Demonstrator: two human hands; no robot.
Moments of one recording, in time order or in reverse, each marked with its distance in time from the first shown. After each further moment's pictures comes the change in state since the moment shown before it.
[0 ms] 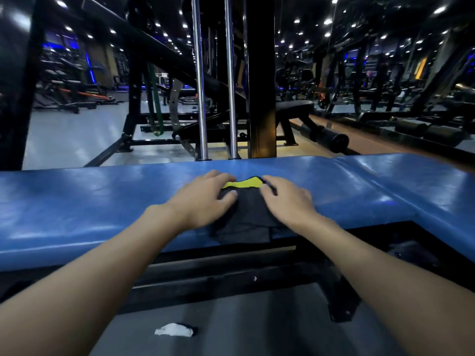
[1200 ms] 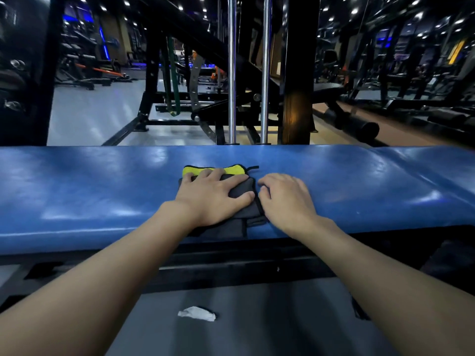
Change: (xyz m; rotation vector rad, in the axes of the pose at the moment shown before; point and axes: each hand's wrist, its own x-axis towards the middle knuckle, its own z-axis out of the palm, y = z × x) left_hand -0.005 -0.072 0.014 0.271 -0.100 -0.173; right_hand 0.008 -0.060 0.062 -0.173 0.007 -0.199
